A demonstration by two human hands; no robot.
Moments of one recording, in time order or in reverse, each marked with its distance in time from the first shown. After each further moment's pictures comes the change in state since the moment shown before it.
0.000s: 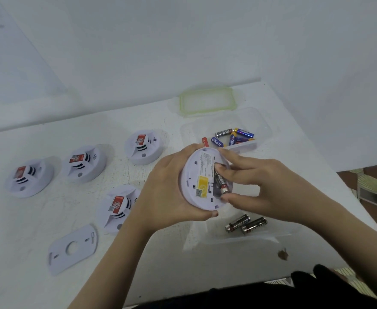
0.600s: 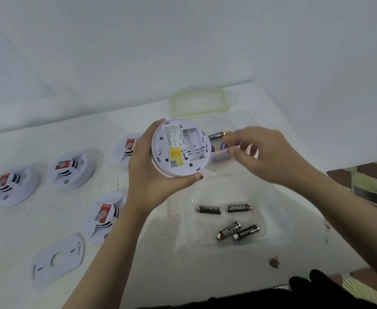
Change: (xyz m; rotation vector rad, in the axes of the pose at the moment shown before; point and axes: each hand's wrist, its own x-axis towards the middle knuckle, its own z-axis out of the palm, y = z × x) left_hand 0.034 -0.020 0.009 -0.121 0.332 -0.066; right_hand 0.032 0.044 -0.018 0.057 0.124 0.208
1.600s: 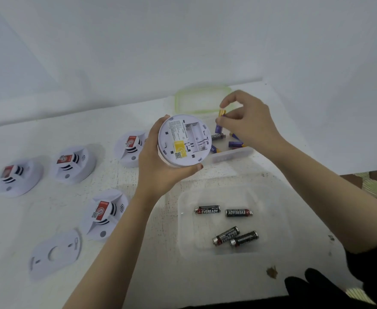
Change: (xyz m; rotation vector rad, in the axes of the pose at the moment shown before) left_hand 0.014 -0.018 0.023 -0.101 0.016 -0.120; right_hand 0.065 0.009 0.011 0.398 0.136 0.349
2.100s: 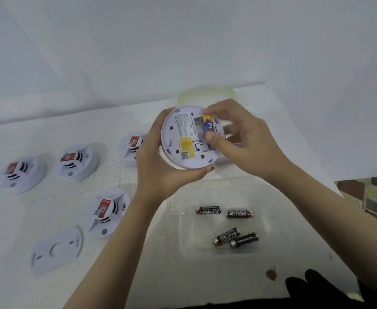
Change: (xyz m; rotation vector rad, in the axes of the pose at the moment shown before) left_hand -0.004 0.035 -0.004 0.121 0.045 0.167; right_hand -0.042 -0.017 0.007 0.083 -0.148 -0.373
